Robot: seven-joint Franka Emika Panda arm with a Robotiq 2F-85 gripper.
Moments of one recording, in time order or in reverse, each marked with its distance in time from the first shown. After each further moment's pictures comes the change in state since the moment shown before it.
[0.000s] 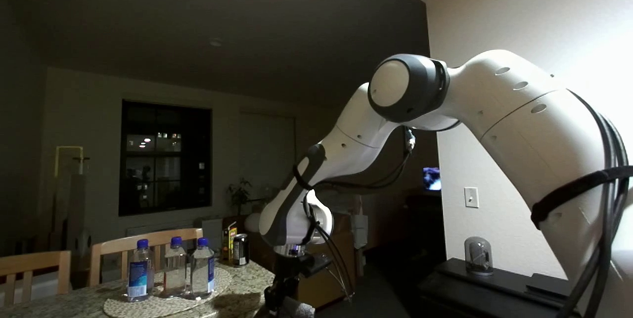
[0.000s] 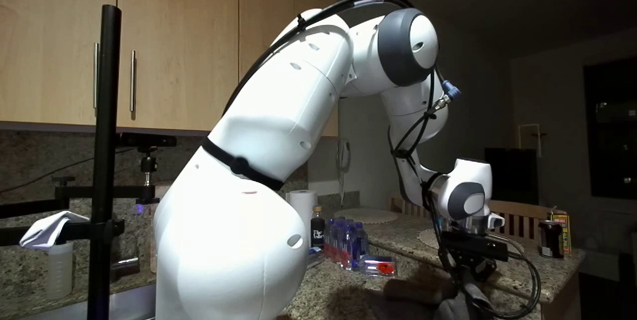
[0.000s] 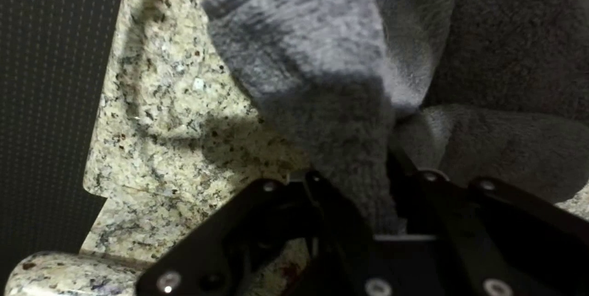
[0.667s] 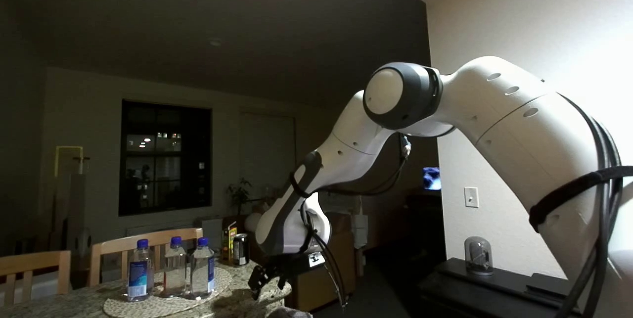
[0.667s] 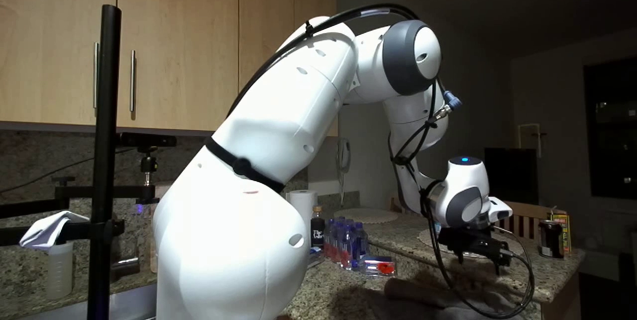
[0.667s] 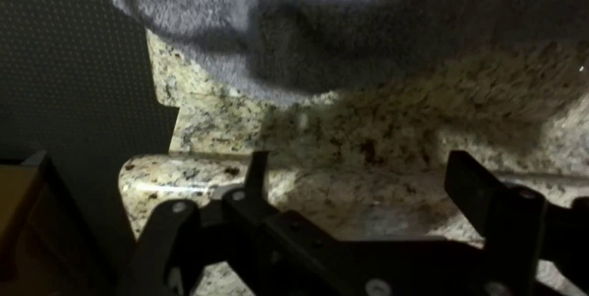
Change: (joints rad) arm 0.011 0.046 0.003 0.017 0.001 0.354 0.268
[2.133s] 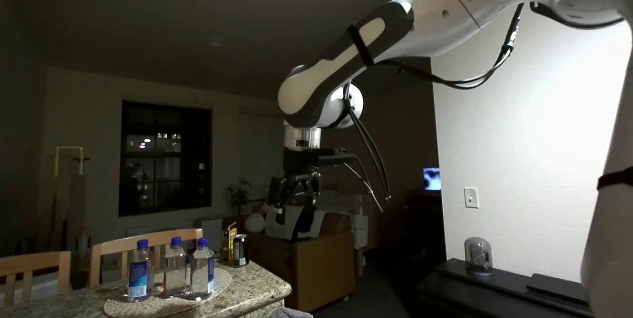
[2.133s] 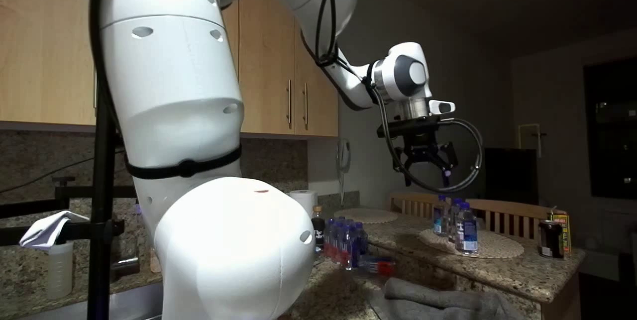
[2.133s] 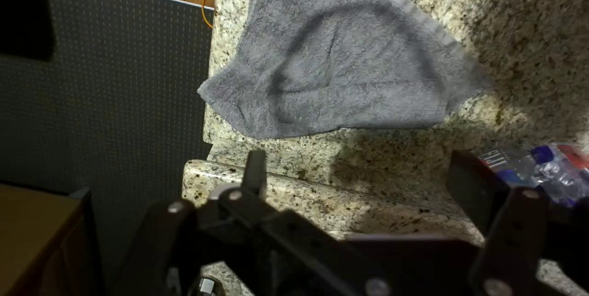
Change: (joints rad) arm 0.086 -0.833 -0.002 -0.319 -0.231 -0.746 0.243
